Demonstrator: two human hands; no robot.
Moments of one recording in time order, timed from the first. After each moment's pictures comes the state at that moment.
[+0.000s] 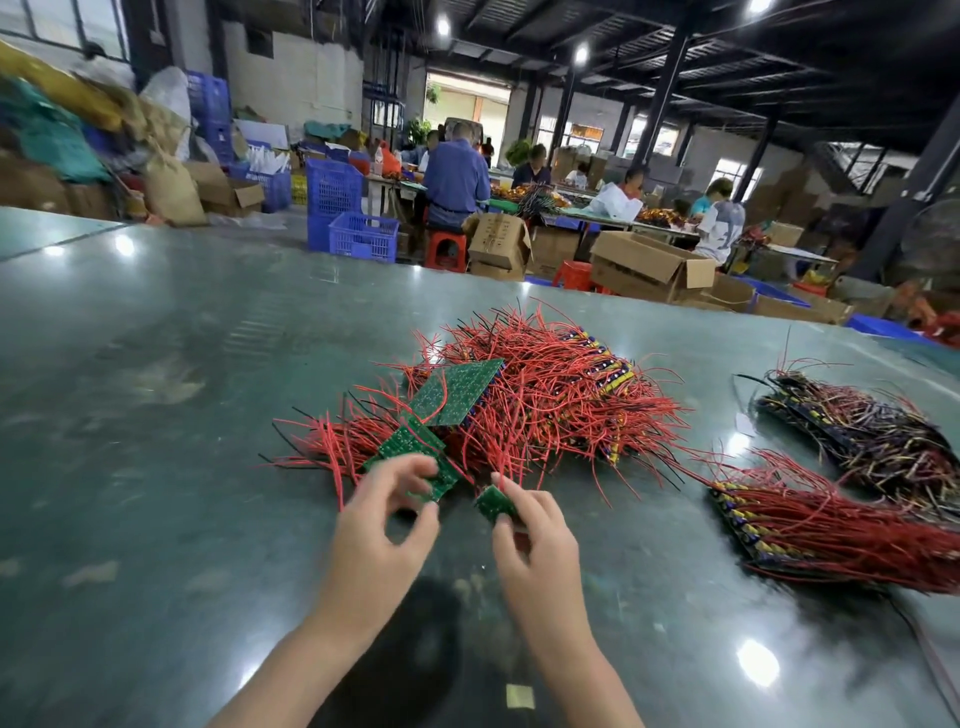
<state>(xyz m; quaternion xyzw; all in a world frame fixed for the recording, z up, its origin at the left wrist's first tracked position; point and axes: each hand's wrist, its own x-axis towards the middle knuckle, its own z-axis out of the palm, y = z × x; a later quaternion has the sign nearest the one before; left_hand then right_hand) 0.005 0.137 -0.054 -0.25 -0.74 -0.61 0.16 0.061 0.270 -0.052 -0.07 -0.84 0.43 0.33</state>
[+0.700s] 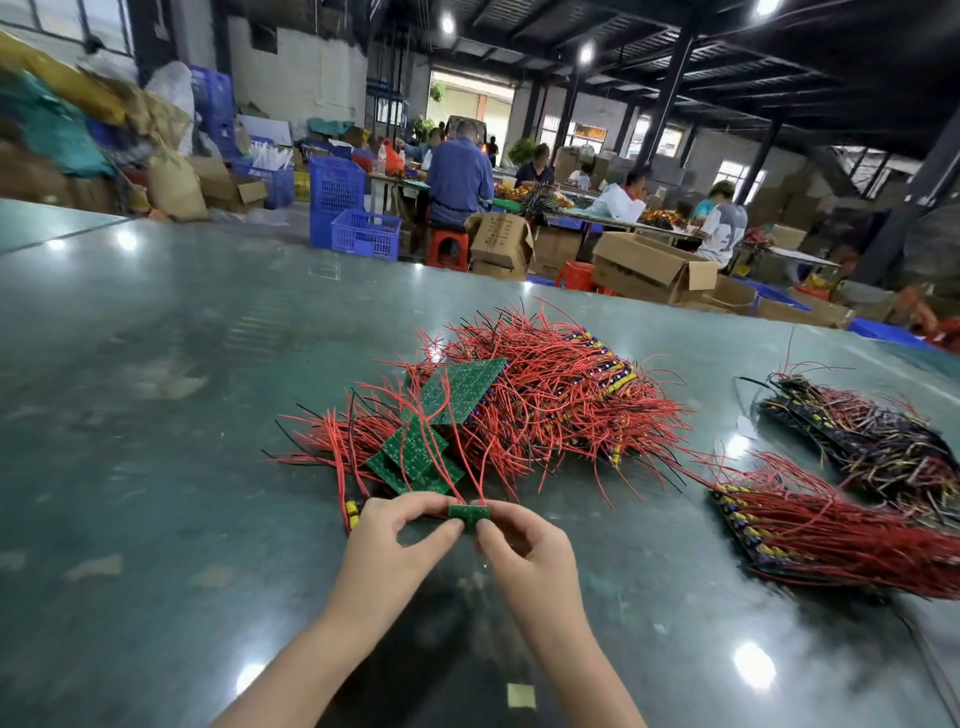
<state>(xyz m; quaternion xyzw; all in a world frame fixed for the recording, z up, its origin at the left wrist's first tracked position) 0.004 0.141 -0.066 -0.19 -0.77 -0.60 0.06 0.057 0.267 -0.055 -0.10 -0.78 0.57 0.23</state>
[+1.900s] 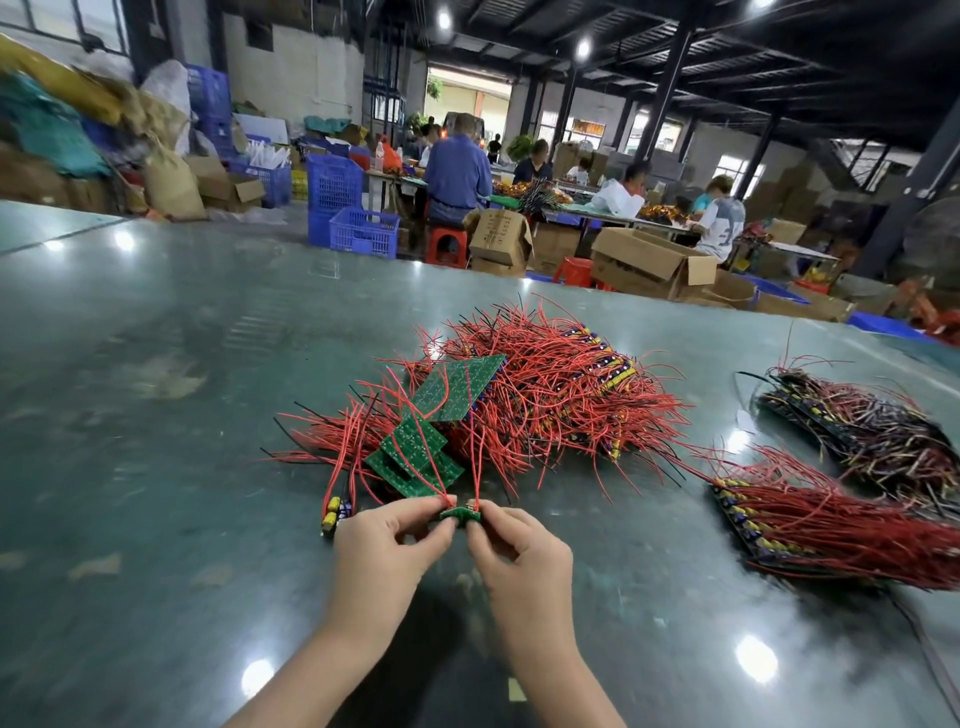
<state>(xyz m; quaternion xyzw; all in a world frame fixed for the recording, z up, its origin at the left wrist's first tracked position) 0.012 0.142 -0.063 -0.16 -0.74 -0.65 0.06 0.056 0.256 -0.065 -0.08 -0.81 0.45 0.35</state>
